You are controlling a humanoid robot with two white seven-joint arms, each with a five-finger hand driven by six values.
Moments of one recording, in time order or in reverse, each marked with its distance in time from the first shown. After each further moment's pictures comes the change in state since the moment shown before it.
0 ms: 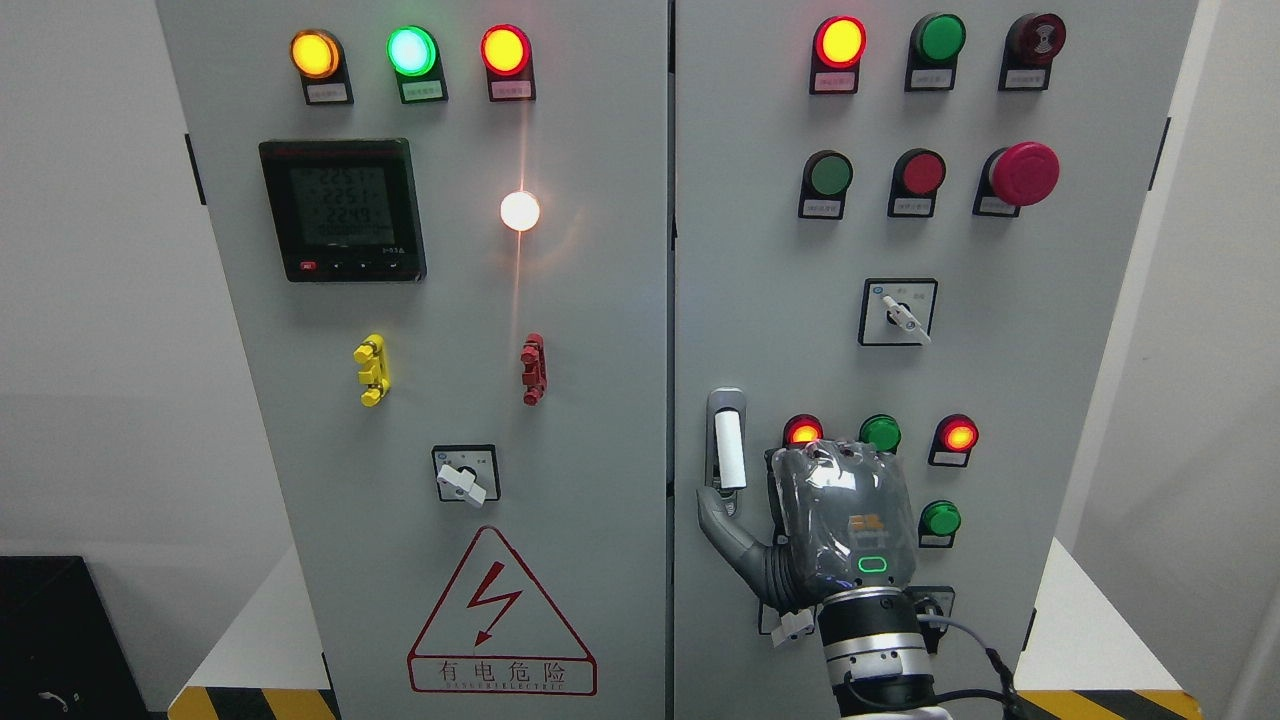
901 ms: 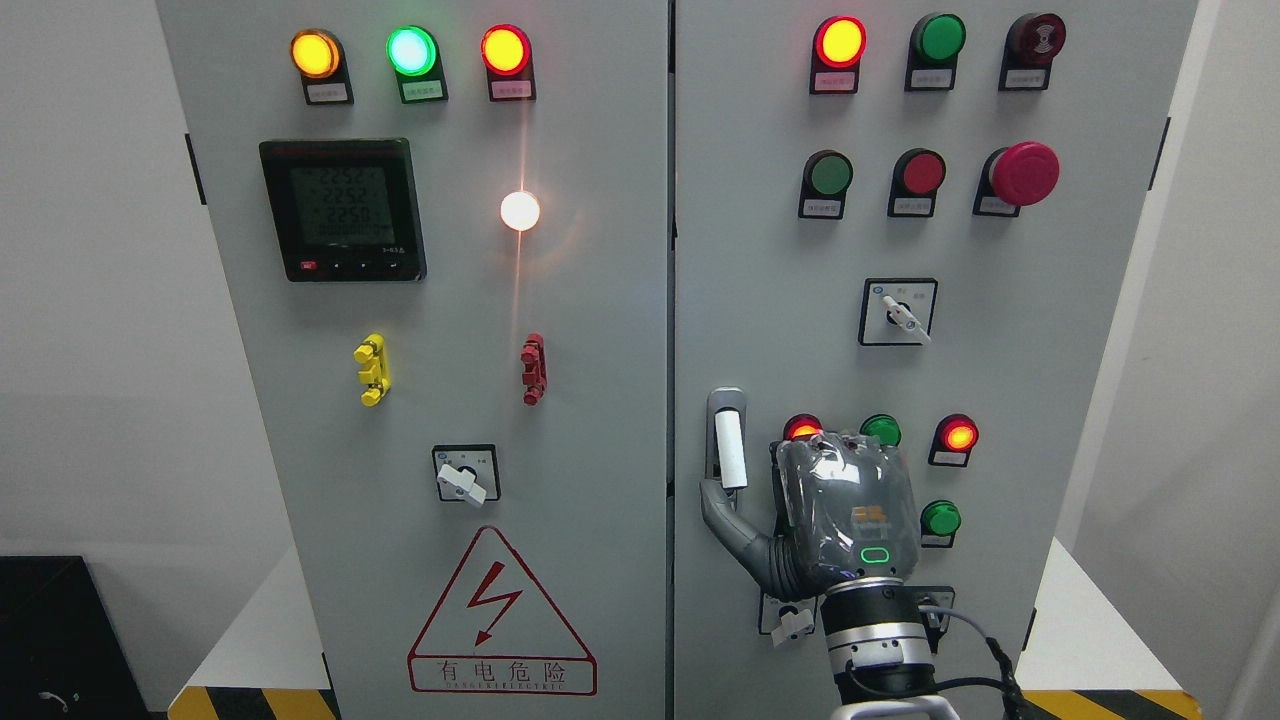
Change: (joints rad) left arm 0.000 0.000 0.000 0.000 0.000 0.000 0.000; right arm -0.010 0.003 -0.009 0.019 0.000 0.000 -0.001
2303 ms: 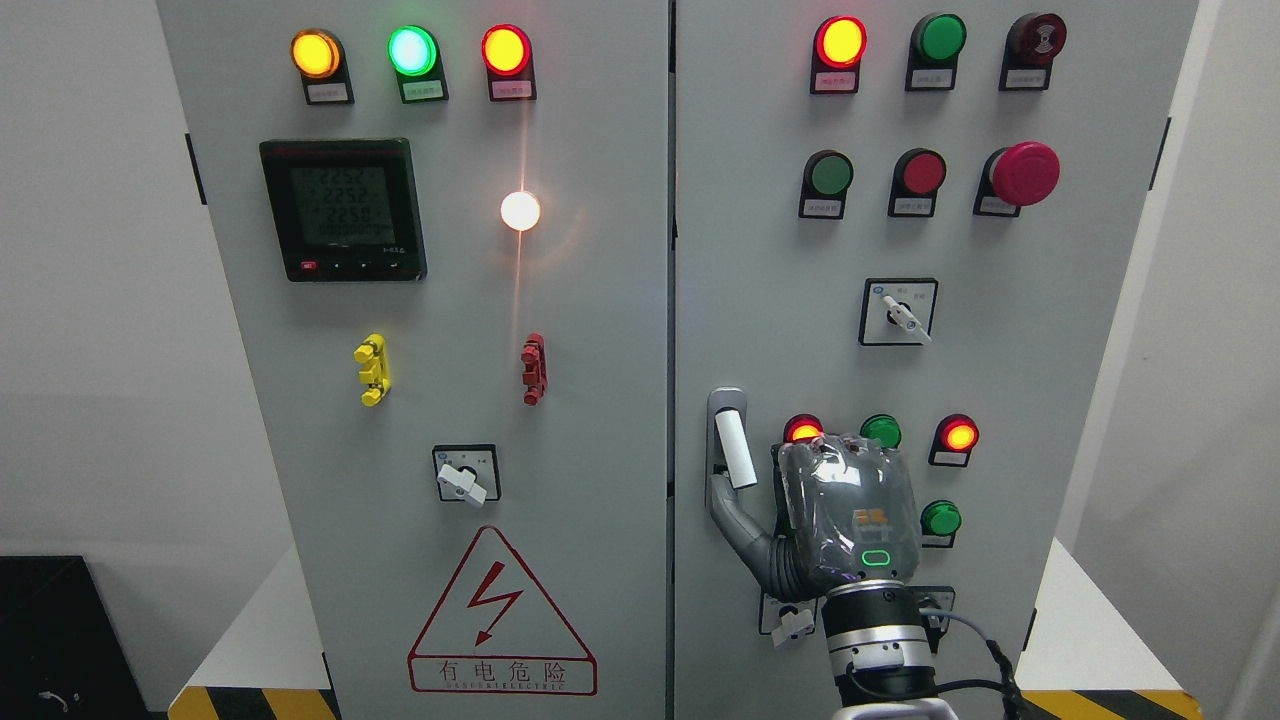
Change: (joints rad) left arm 0.000 0.000 0.000 0.000 0.000 0.000 0.000; right arm 0.005 0.002 -0.003 0.002 0.000 0.000 -0.007
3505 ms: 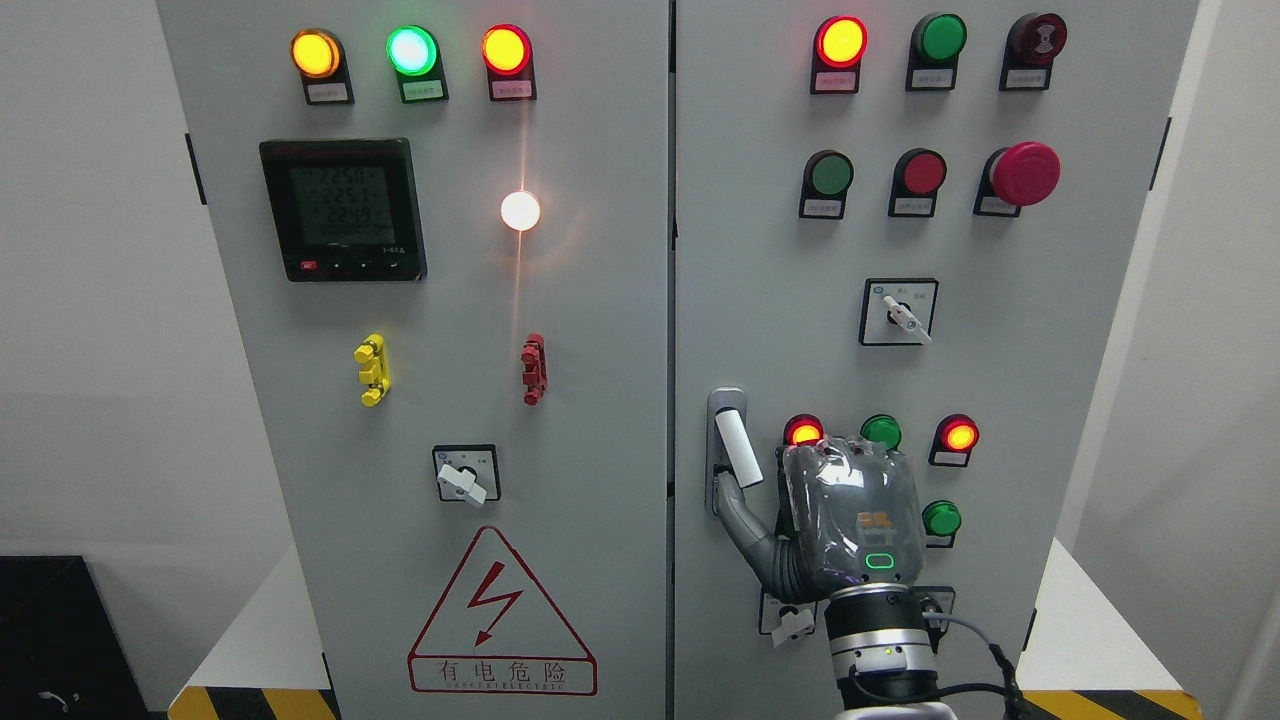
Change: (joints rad) left arm 0.000 0.000 0.000 0.000 0.000 0.000 0.000; right arm 0.007 0.000 -0.001 -0.004 0.000 0.013 -0.005
